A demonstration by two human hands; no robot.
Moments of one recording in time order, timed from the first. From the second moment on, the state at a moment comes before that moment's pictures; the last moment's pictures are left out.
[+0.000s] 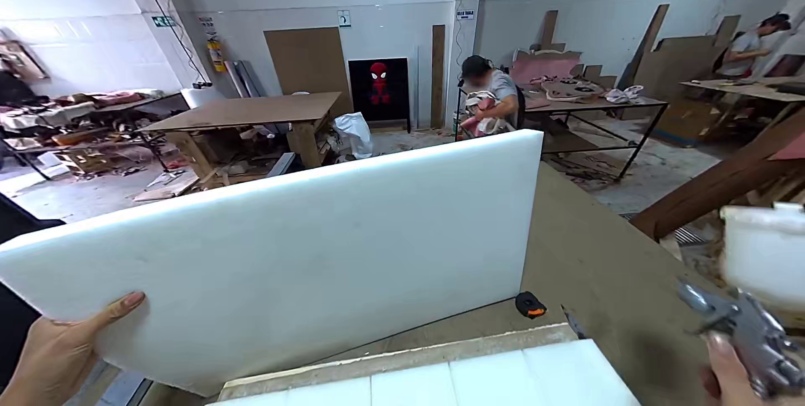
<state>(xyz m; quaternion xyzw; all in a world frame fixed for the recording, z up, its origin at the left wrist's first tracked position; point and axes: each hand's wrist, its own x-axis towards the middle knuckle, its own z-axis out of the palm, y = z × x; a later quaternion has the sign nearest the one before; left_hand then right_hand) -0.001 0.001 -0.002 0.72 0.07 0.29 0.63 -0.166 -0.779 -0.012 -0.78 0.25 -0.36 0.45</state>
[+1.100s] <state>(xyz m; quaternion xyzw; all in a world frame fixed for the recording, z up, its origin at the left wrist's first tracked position) -0.022 0.010 -0.017 0.71 0.05 0.26 0.65 -0.026 -0.597 0.092 -0.72 0.01 -0.27 0.64</state>
